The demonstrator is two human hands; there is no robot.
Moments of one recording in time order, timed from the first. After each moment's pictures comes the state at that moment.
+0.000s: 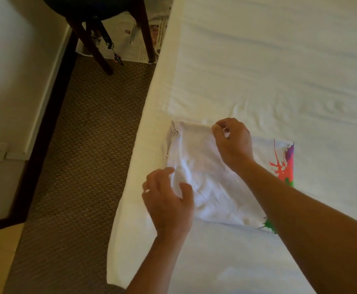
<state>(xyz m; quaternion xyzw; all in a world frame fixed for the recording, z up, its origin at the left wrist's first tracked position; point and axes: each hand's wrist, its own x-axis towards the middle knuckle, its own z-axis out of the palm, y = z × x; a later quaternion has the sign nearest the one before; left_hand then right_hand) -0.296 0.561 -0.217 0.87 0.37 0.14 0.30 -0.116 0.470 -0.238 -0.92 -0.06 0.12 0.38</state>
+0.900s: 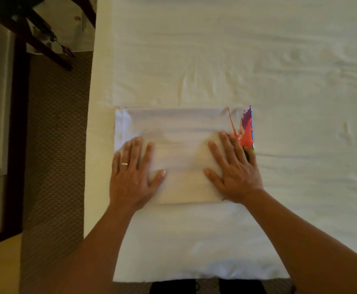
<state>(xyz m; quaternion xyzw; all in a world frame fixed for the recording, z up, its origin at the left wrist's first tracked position) -0.289 0.583 -0.283 1.00 0.04 -0.09 0.00 -0.211 0.297 -0.292 -0.96 -0.25 0.12 0.06</state>
